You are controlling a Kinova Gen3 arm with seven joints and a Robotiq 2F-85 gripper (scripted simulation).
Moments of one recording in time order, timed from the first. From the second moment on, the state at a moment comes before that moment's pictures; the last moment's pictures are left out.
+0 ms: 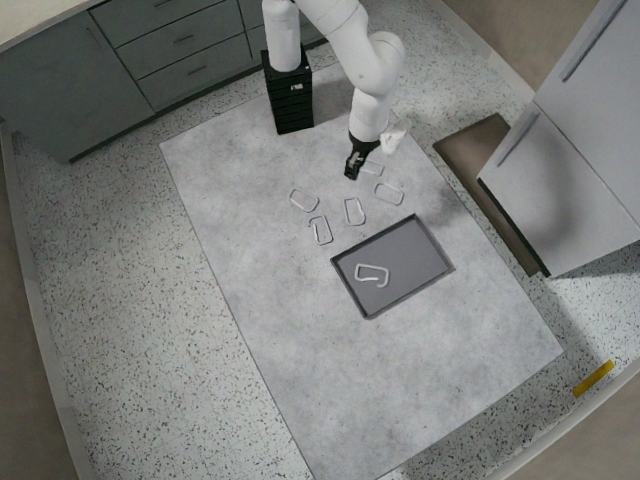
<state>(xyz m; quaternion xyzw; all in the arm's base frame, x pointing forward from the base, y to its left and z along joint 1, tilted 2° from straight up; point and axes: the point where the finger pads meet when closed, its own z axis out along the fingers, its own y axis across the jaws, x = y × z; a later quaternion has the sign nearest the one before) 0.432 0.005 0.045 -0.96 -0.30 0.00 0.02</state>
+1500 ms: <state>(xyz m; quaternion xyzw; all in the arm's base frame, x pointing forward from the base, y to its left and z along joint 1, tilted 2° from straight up) 0.431 -0.017 0.016 -1.00 0.05 -0.01 0.02</state>
